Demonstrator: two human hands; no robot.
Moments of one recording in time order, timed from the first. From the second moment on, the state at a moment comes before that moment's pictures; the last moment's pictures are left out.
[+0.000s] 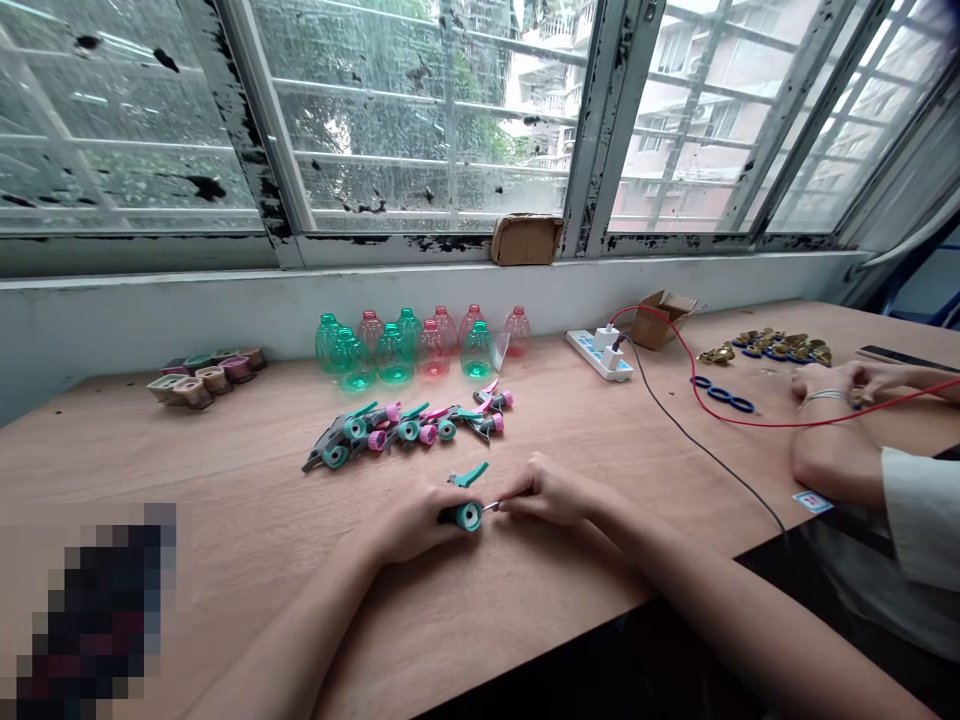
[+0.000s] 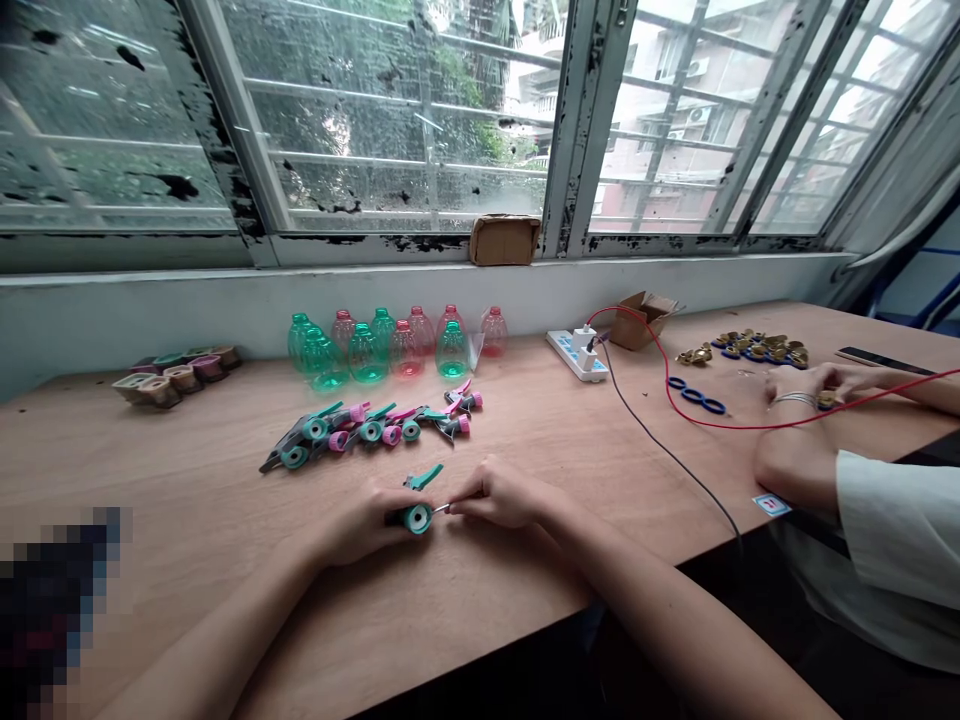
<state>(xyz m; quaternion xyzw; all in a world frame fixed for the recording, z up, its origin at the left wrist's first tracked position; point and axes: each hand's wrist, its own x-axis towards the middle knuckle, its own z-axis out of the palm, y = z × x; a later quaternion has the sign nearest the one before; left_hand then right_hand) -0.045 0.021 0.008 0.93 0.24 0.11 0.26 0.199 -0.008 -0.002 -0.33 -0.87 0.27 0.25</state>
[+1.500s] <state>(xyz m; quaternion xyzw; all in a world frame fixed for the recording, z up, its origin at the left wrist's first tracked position) -0.043 0.020 0.003 0.90 0.34 0.20 0.16 0.167 -0.017 -0.013 -0.44 -0.75 0.32 0.38</state>
